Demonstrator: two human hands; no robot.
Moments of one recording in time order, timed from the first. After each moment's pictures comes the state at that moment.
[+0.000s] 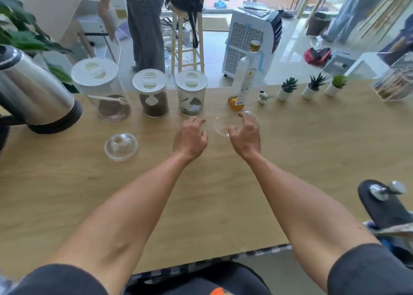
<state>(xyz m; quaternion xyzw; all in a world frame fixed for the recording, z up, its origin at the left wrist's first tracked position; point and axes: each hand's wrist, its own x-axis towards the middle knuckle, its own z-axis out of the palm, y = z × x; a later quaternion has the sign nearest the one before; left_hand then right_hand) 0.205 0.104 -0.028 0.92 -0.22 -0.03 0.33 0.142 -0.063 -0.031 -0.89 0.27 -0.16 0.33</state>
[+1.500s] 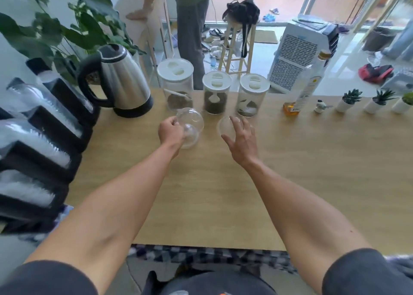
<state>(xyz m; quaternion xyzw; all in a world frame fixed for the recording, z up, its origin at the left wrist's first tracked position) 0.245 0.311 -0.028 0.80 0.16 0.00 0.58 0.169 0.099 -0.042 -0.94 0.11 -0.09 0.30</state>
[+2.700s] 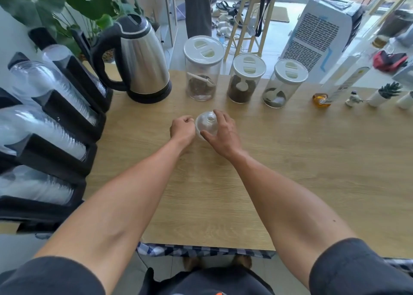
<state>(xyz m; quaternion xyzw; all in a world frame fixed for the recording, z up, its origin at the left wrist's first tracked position) 0.273 0.370 -0.057 0.78 0.19 -0.14 0.58 0.224 0.230 -0.064 -0.94 0.07 -0.03 0.34</state>
